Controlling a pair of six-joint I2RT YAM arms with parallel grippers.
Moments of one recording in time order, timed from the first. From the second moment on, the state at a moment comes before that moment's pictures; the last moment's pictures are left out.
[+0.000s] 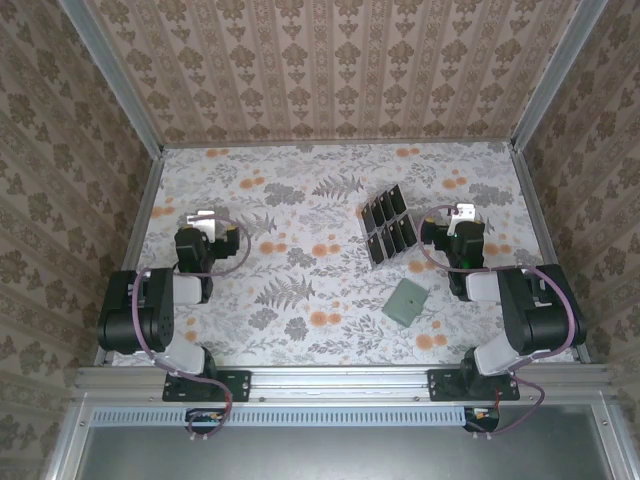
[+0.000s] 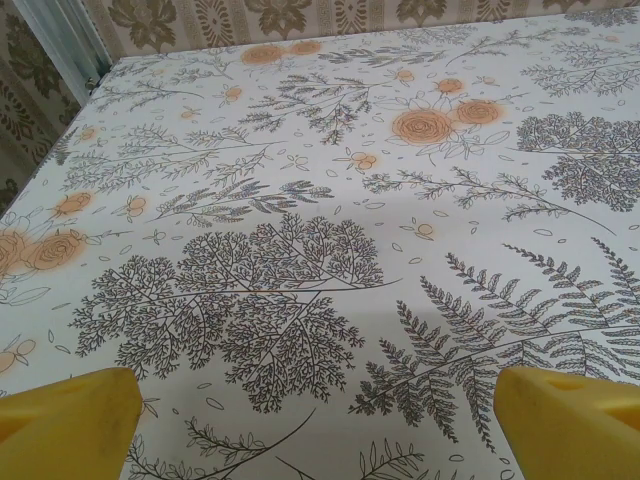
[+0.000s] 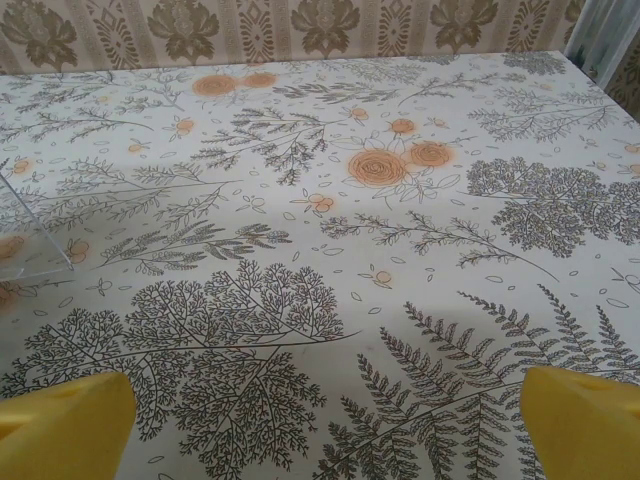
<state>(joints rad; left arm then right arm) -0.01 1.54 0.38 0.78 0.02 0.09 0.03 1.53 0.40 0.76 0.17 0.05</state>
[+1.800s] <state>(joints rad) -0.05 1.30 0.54 0.42 0.02 0.07 0.01 1.06 0.76 -0.11 0.32 0.37</state>
